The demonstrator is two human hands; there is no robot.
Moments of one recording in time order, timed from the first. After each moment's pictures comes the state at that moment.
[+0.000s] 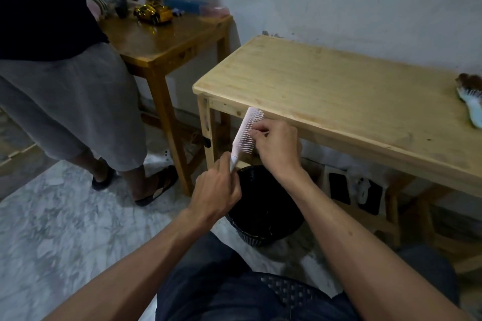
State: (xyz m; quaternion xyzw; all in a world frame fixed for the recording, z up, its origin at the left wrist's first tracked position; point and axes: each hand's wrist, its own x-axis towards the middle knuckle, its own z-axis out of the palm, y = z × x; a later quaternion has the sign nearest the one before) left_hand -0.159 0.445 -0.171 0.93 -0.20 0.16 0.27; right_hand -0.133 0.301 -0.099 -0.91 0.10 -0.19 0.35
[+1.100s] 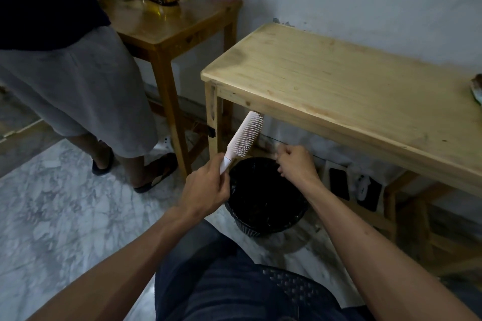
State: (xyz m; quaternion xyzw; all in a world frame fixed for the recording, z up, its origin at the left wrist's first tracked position) left_hand -0.152 0.481 -0.204 0.92 -0.19 0.12 0.32; right_hand -0.129 0.267 -0.167 -0.88 0.19 0.01 0.43
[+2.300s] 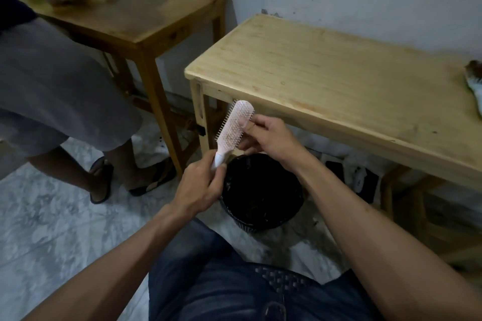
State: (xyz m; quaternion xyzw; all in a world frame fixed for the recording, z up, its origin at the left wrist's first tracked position) left_hand -0.148 0.467 -0.192 0.89 -0.18 0.11 0.40; right_hand -0.107 0.278 -0.130 -0.72 -0.01 0.08 0.69
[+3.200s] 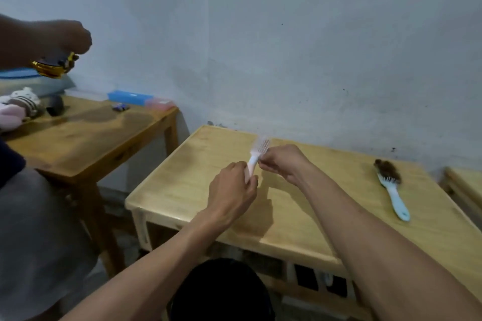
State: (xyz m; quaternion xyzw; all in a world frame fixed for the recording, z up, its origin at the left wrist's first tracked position) left_hand -0.009 0.278 -0.023 0.90 -0.22 0.16 0.34; right_hand 0.021 0.114 0.007 -0.68 0.22 -0.08 0.69
